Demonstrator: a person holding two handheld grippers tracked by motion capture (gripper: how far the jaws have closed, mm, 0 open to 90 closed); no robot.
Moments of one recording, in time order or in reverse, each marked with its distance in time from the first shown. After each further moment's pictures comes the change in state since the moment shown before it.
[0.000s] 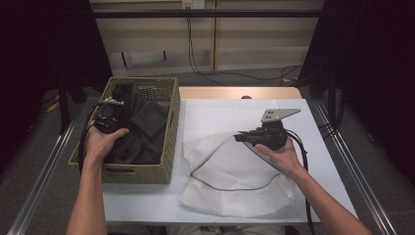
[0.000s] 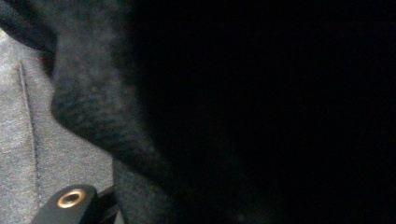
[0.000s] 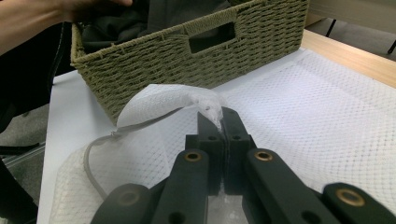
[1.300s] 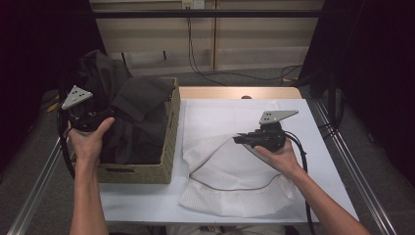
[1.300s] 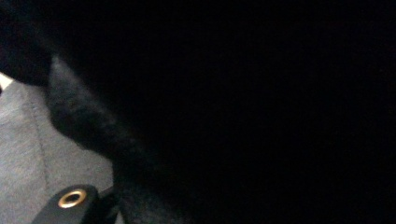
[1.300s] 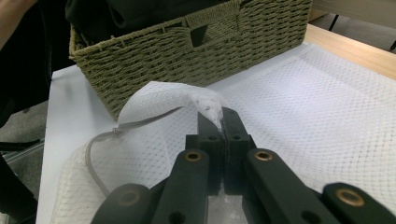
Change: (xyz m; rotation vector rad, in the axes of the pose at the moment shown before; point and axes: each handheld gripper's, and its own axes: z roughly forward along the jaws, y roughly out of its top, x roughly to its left) left arm -0.022 0.002 -0.087 -0.544 0.029 -0.015; right arm 0.002 -0.003 0.004 0.017 0.002 -0.004
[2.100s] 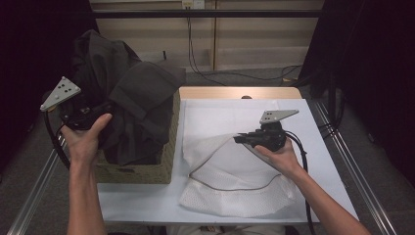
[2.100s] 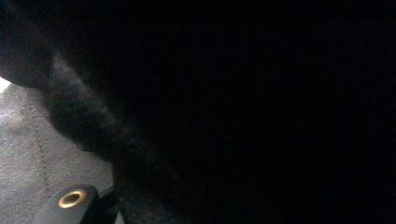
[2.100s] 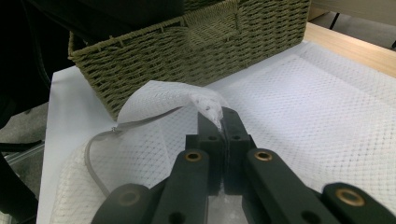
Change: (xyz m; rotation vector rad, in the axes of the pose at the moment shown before) left arm -0.034 0.038 -0.031 -0.162 -0.143 0.043; right arm -0.003 -0.001 0.000 0.004 0.004 0.011
